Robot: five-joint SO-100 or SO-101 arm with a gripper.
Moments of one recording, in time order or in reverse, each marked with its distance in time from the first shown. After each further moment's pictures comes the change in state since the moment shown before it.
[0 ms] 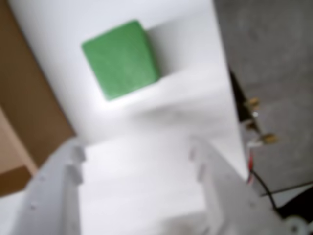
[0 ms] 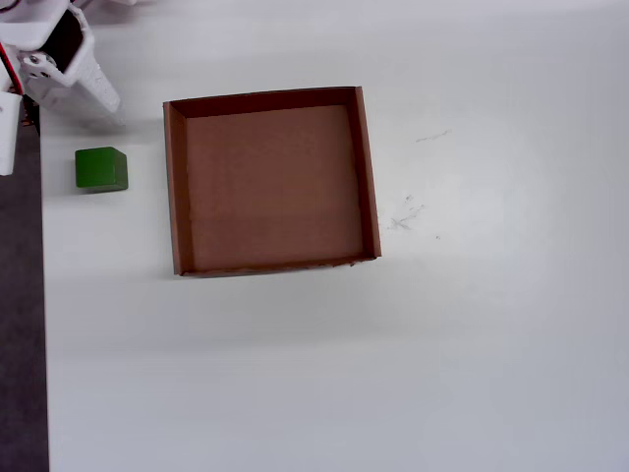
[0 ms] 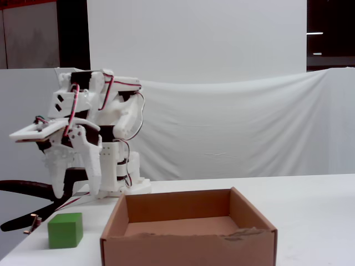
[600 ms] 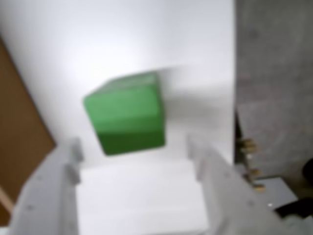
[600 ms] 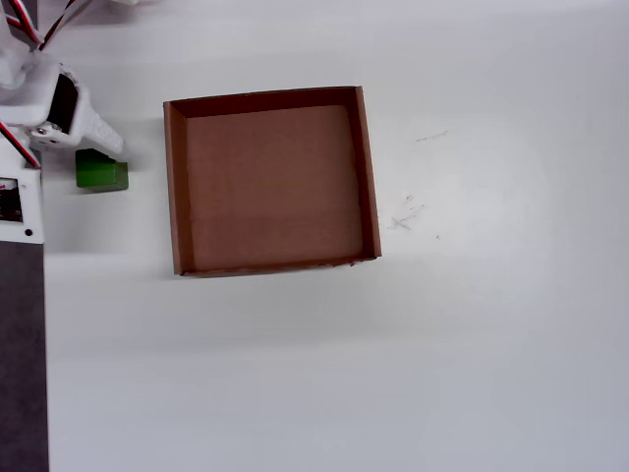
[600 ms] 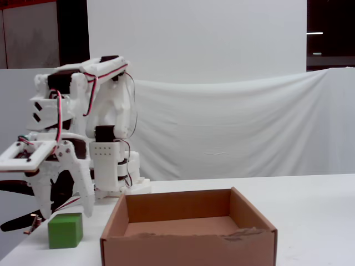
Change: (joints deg) arm -2.1 -30.8 -15.6 -8.3 -8.0
